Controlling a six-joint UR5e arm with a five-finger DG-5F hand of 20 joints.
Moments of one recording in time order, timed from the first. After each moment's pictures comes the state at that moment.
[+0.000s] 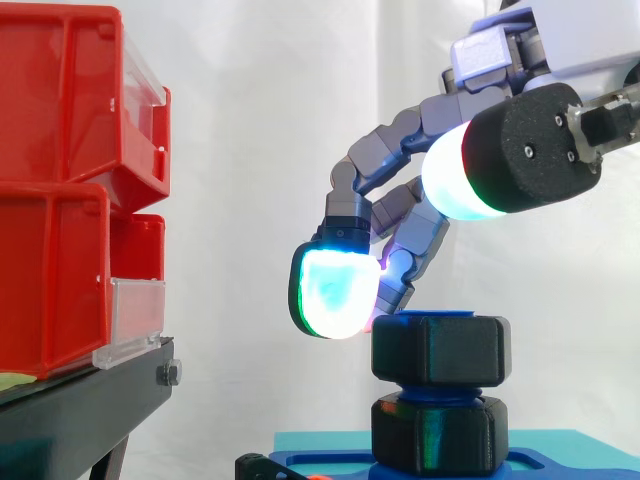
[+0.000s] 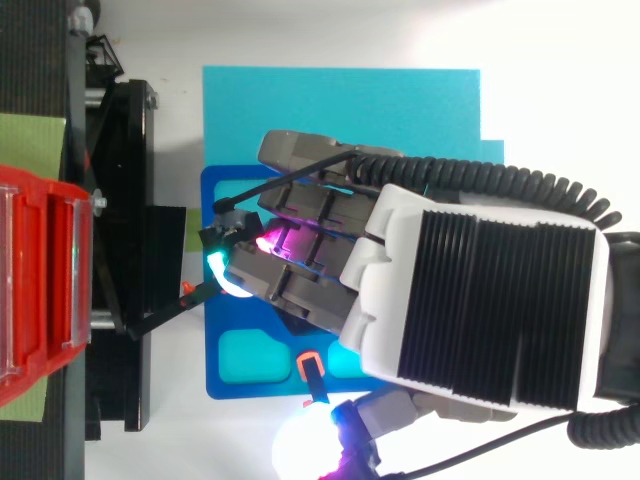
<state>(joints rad) 0.27 -2.23 -0.97 -3.27 -1.28 -1.43</state>
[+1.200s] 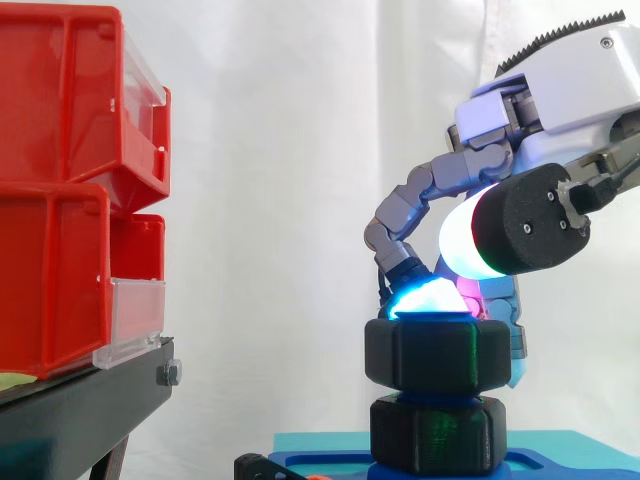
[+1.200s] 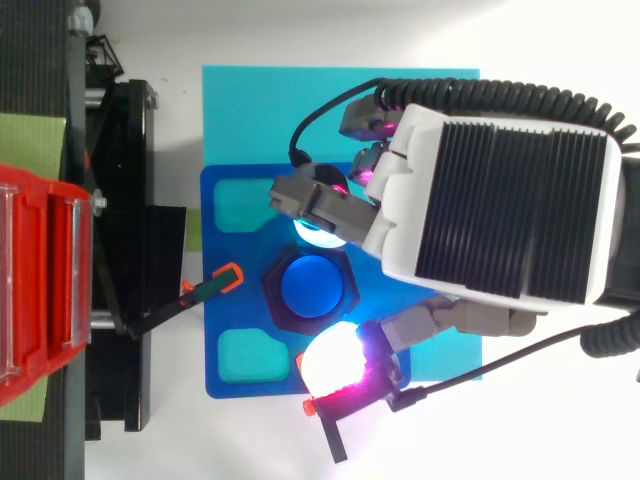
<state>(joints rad) 0.21 -2.23 -0.98 -3.33 -1.32 -1.43</state>
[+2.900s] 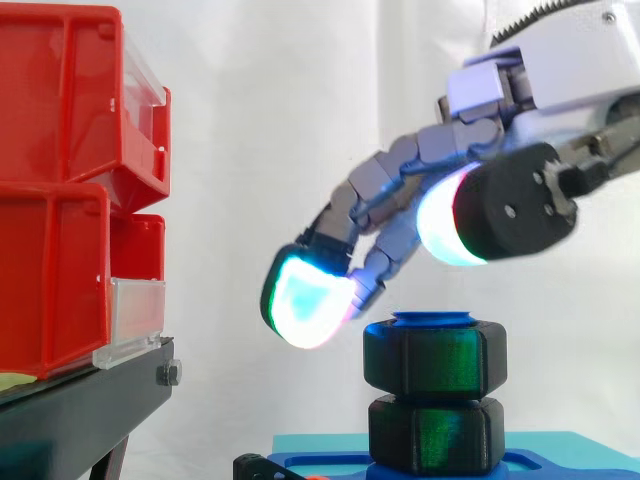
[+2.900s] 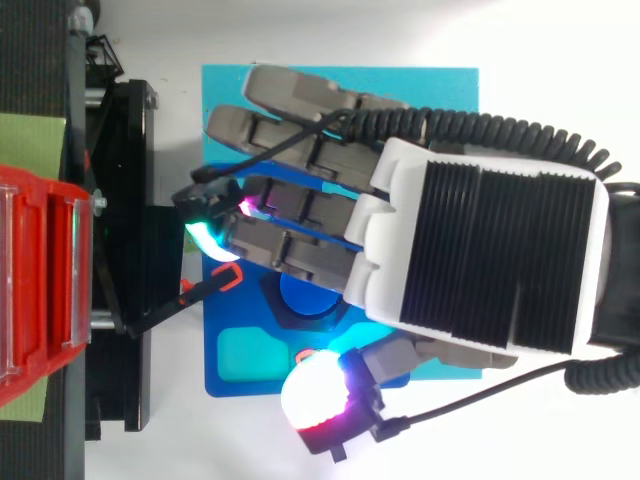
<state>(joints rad) 0.24 -2.23 -0.99 -3.28 -1.30 -1.49</state>
